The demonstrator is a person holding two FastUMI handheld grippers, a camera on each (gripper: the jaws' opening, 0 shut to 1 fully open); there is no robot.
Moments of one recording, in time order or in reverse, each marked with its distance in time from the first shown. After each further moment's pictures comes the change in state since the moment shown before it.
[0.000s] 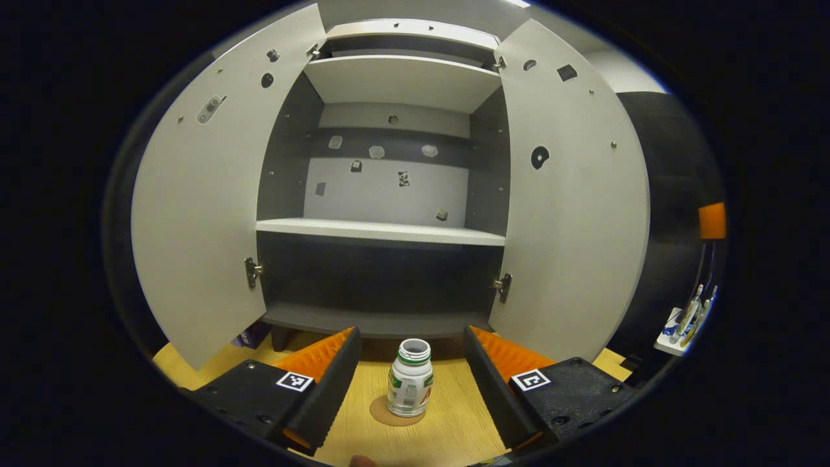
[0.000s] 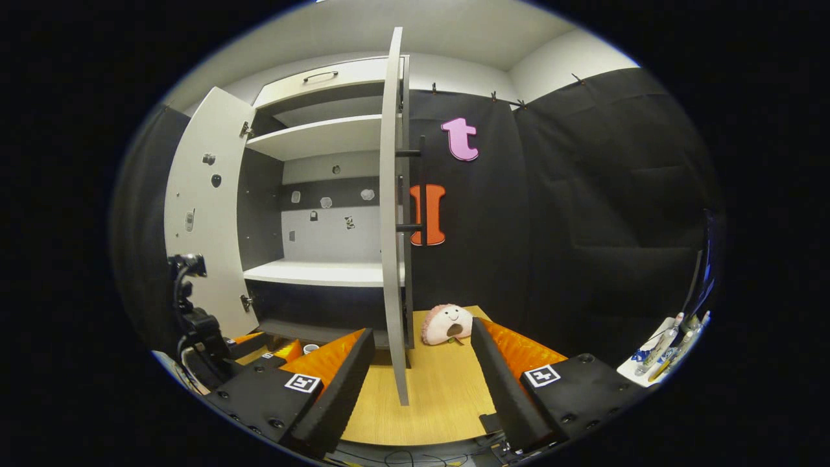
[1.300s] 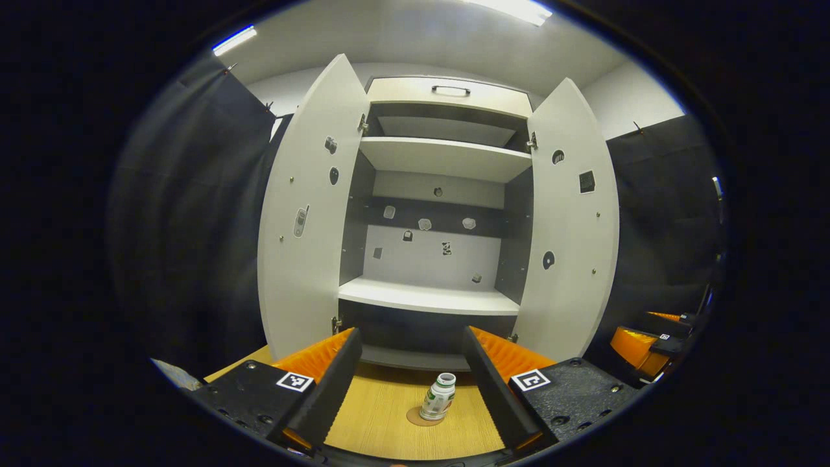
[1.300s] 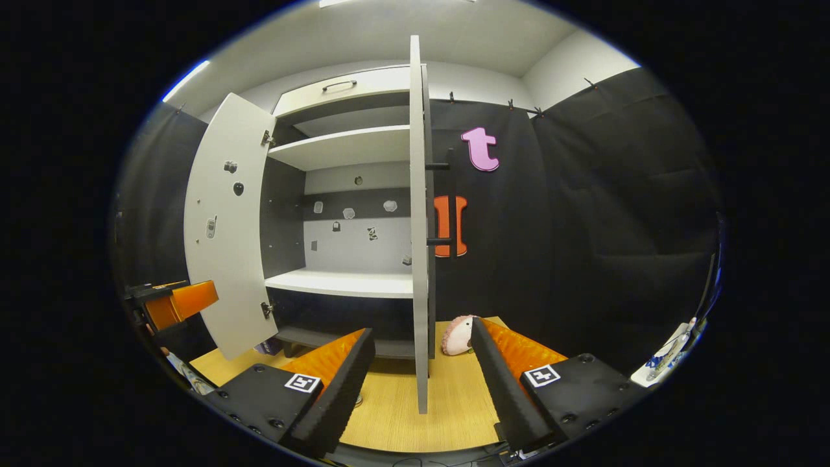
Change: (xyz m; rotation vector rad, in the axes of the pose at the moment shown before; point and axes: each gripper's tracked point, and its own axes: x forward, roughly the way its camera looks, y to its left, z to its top) left arm -0.152 0.040 0.159 -0.033 -0.169 0.183; right arm -0.003 0.025 0.014 0.002 -0.068 0.099
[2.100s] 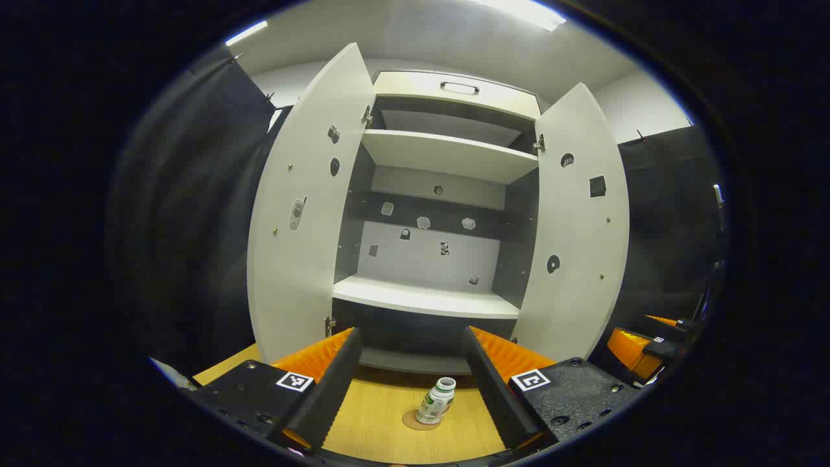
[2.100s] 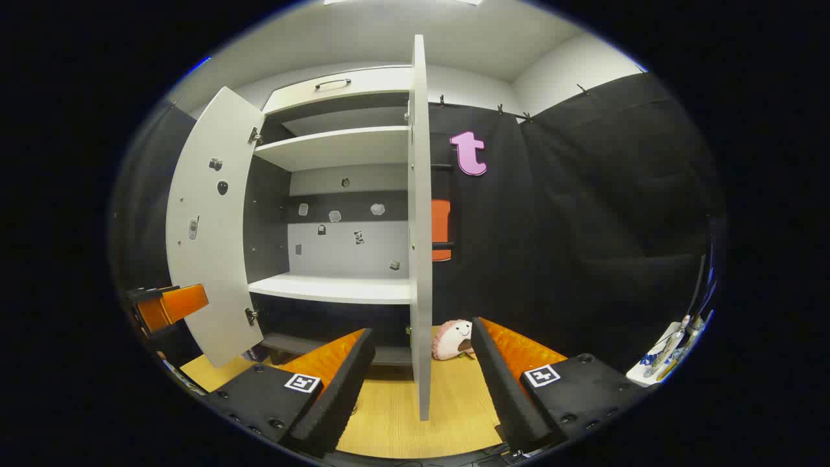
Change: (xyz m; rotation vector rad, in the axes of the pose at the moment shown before) left arm 0.019 0.013 -0.005 -0.044 0.003 -0.024; right arm 0.015 0.012 0.001 -0.009 -0.013 -0.066
